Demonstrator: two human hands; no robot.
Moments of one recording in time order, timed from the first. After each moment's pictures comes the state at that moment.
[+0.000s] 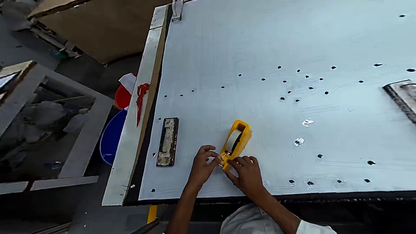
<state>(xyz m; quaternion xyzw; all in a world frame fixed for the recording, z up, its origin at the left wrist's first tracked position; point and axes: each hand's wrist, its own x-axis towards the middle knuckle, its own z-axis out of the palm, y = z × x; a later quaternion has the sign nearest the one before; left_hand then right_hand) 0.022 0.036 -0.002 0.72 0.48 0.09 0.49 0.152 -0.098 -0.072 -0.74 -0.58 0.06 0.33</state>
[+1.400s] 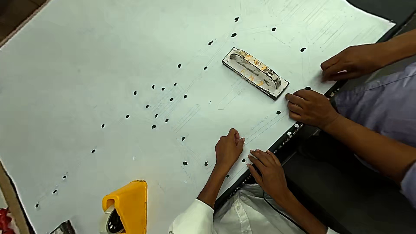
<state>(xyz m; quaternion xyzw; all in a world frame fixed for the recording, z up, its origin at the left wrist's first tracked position) 0.443 -0.231 -0.055 0.90 0.18 -0.18 0.34 0.389 -0.414 -0.124 -0.92 -0.26 -0.02 0.29</state>
